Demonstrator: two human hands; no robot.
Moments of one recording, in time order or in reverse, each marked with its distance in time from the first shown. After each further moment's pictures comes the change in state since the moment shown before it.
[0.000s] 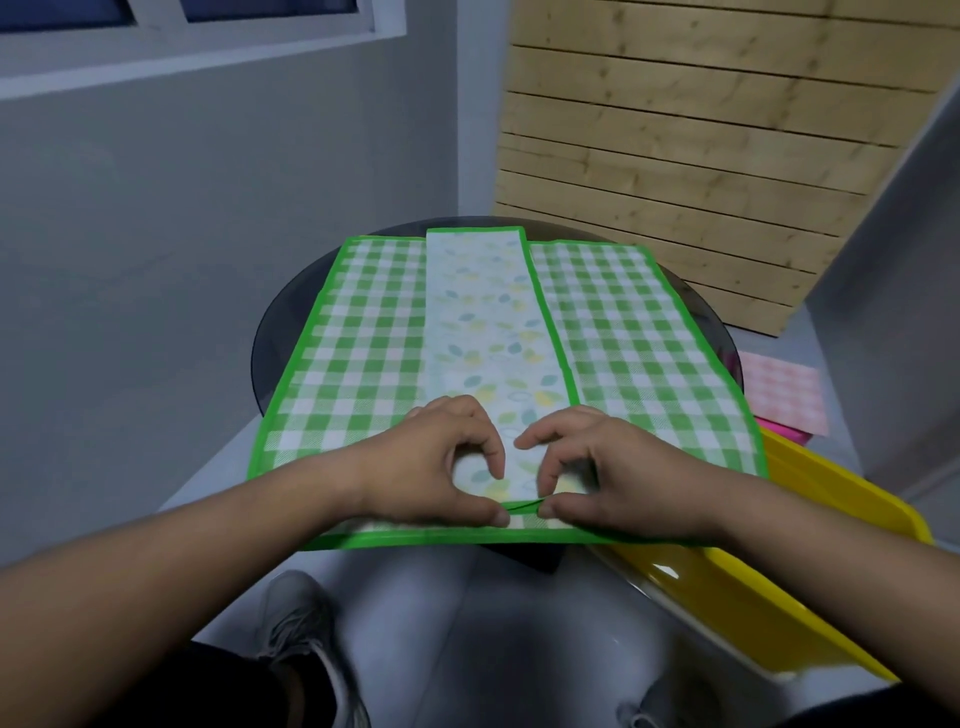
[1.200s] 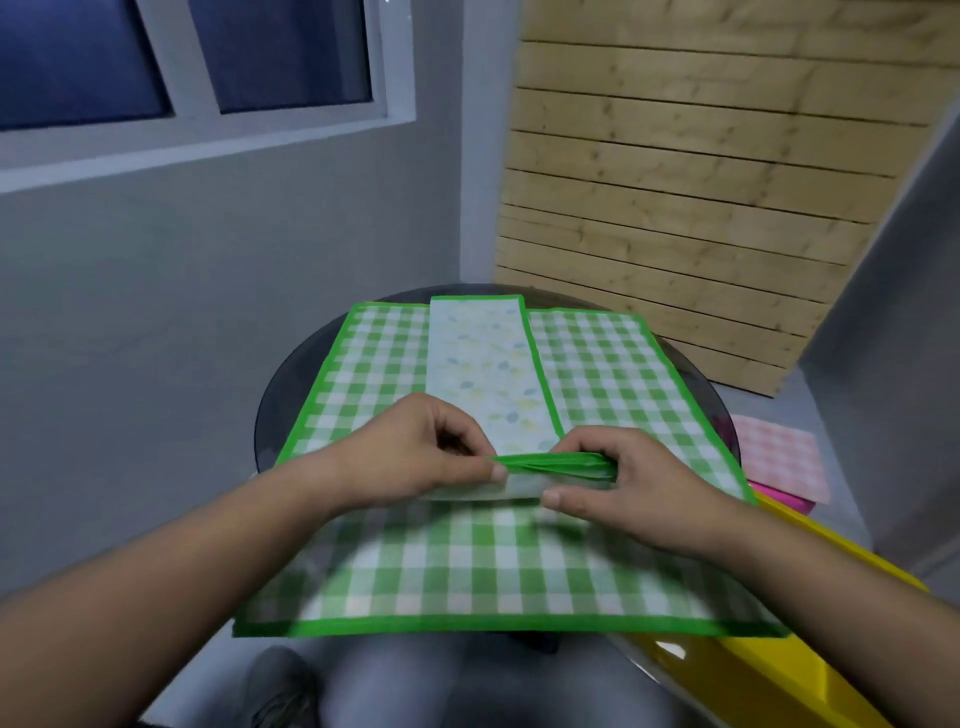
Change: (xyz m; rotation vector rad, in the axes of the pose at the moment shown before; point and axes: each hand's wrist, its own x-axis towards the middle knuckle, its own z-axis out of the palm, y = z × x) left_hand 0.015 0.021 -0.059 -0.455 0.124 -0.074; right_hand 0.018 0.002 -0.036 0.434 0.254 0.079
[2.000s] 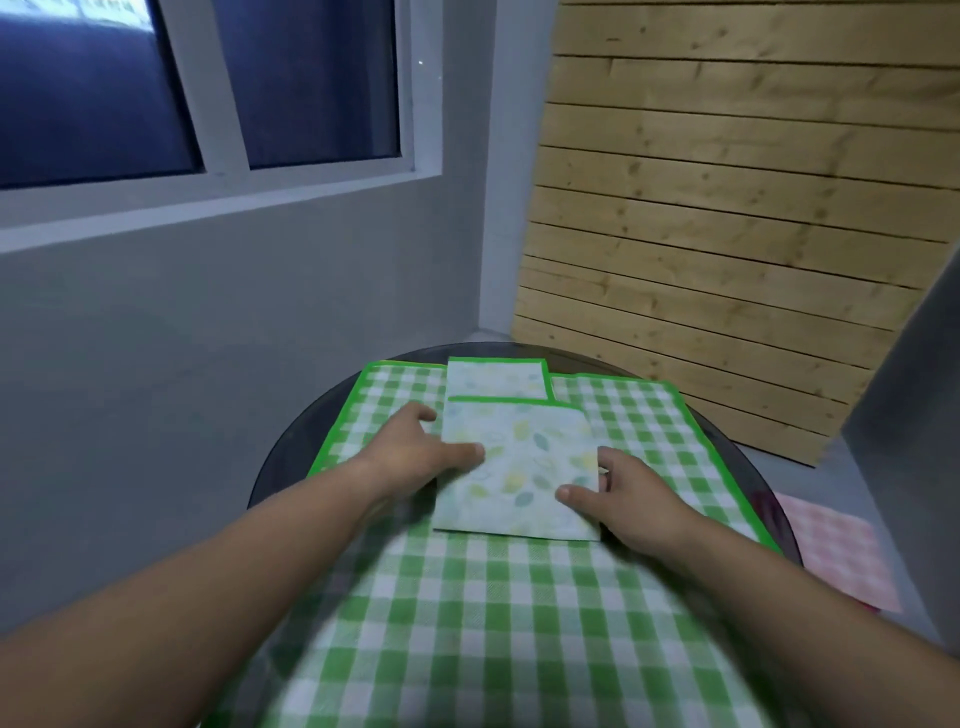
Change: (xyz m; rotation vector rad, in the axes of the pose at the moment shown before) left_hand 0.089 -0.033 -0.051 -0.165 0.421 -0.427; right_hand 0.105 0.058 -0.020 -0.009 0.126 0.318
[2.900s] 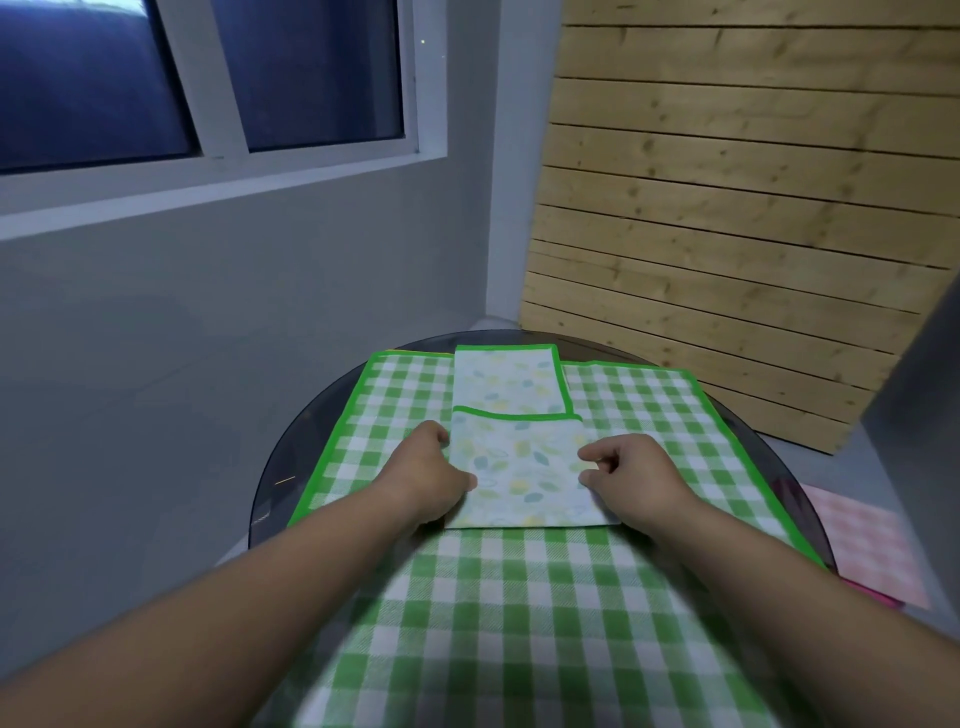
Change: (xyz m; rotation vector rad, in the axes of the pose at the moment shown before) left_hand 0.018 -0.025 0.015 0.324 0.067 -0.020; right_hand 0.032 0.007 0.015 -0.091 0.188 0.145
